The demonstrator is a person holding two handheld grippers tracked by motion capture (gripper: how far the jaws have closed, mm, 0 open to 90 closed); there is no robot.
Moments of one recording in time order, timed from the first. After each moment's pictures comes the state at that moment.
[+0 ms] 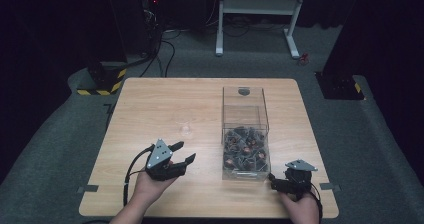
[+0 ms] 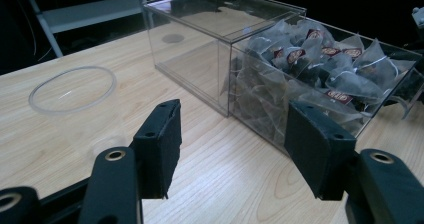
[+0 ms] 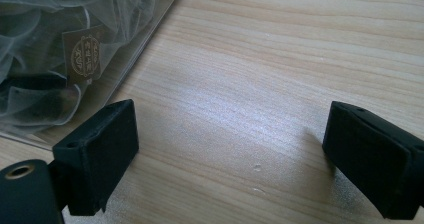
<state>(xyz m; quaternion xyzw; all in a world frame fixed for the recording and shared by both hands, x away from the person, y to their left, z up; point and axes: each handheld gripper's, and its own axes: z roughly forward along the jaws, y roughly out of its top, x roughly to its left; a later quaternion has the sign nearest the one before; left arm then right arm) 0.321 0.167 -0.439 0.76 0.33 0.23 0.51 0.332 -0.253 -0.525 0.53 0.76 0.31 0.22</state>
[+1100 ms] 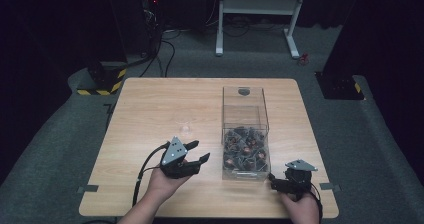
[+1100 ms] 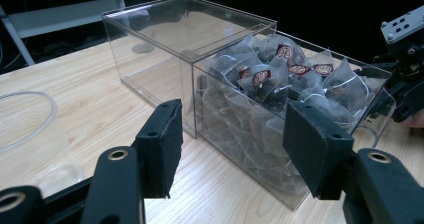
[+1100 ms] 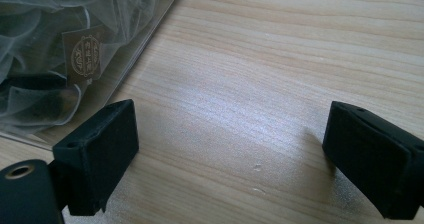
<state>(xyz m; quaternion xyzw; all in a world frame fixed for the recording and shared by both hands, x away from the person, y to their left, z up) 0.330 0.132 -0.438 0.77 0.31 0.20 0.52 0.332 -0.253 -0.525 0.53 0.76 0.31 0.22</state>
